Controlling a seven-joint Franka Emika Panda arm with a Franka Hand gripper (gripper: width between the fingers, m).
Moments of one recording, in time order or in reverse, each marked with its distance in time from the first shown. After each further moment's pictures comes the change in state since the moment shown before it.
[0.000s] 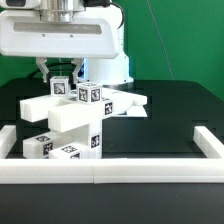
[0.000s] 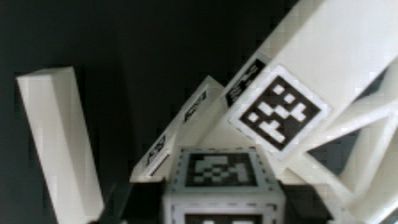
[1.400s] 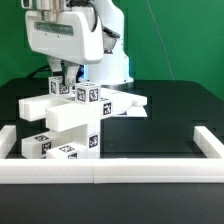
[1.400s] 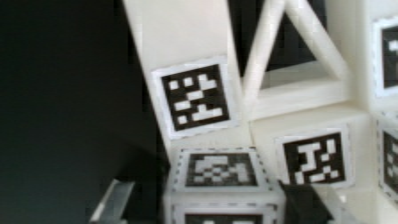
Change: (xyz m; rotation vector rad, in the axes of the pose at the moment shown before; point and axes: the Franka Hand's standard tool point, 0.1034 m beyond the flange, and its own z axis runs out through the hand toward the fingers) arm 0.001 -0.005 0.000 0.015 -0.002 0.944
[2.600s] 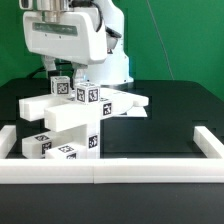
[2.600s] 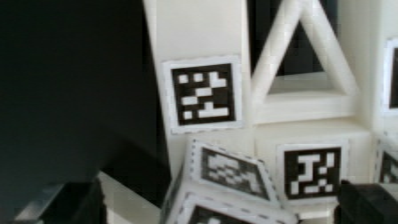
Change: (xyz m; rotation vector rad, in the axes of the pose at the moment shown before) arm 0.001 0.000 0.001 0.004 0.002 -0.333
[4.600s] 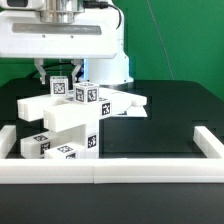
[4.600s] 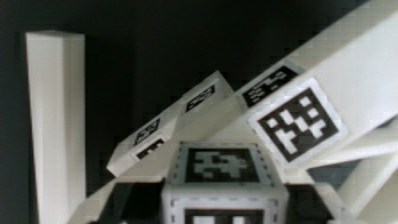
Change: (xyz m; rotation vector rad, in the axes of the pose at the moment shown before) arm 0.004 0.007 0.001 -0.025 0.013 -0.770
